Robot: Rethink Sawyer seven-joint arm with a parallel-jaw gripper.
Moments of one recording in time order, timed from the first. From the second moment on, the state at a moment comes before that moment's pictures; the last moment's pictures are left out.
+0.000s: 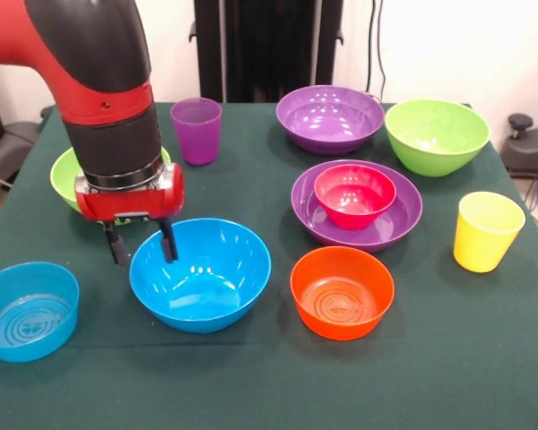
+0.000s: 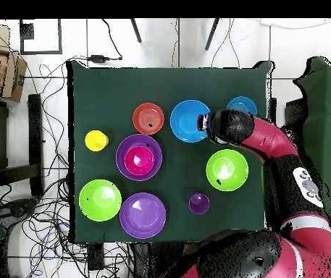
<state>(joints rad) -0.62 -0.39 0.24 1.36 -0.14 0.59 1.36</state>
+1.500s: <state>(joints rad) -0.63 -0.34 0.29 1.36 -0.14 0.56 1.36</state>
